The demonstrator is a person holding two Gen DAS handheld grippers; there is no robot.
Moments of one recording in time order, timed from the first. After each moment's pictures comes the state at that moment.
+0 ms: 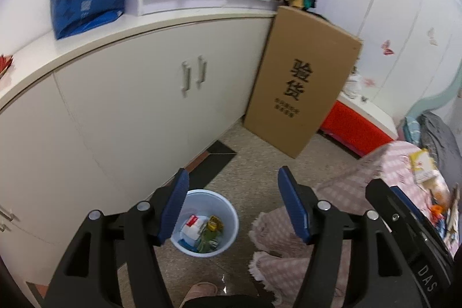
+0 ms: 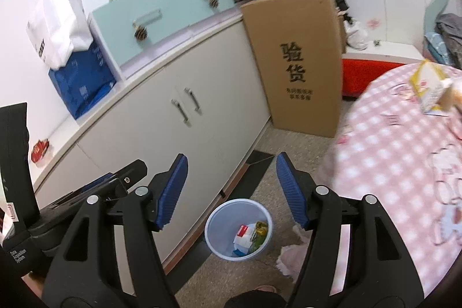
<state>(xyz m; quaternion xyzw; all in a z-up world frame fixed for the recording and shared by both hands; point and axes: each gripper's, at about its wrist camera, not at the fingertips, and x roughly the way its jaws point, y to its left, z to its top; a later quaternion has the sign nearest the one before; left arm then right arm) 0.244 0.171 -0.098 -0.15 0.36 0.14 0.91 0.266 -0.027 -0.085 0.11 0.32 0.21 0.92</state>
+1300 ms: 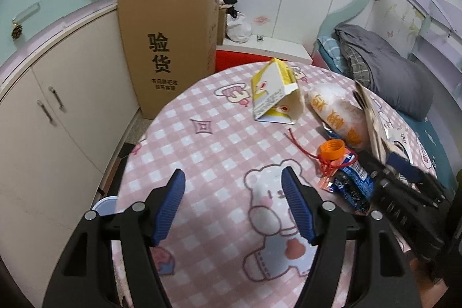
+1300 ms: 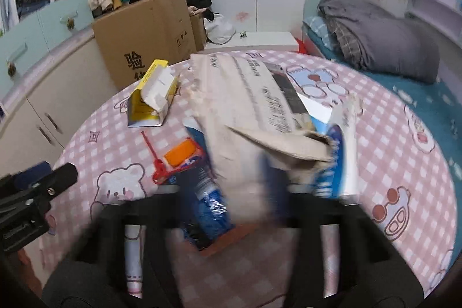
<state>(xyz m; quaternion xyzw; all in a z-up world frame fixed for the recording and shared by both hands) 0.311 -0.133 -0.104 -0.01 0.42 -0.08 0.91 0.281 -0.332 -0.114 0.10 0.36 -0.05 0.93</state>
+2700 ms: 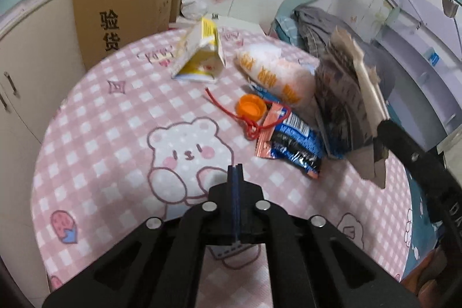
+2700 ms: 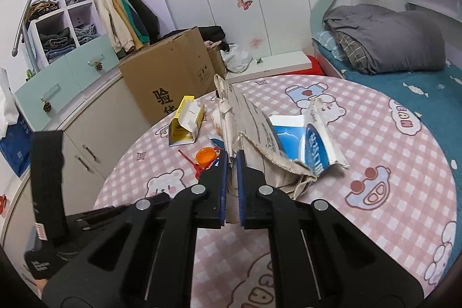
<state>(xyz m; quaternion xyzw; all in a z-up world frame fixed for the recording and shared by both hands) 0.290 -0.181 -0.127 -0.05 0.45 -0.18 0.87 0.209 -0.344 -0.072 0.16 0.28 -0.01 0.95</state>
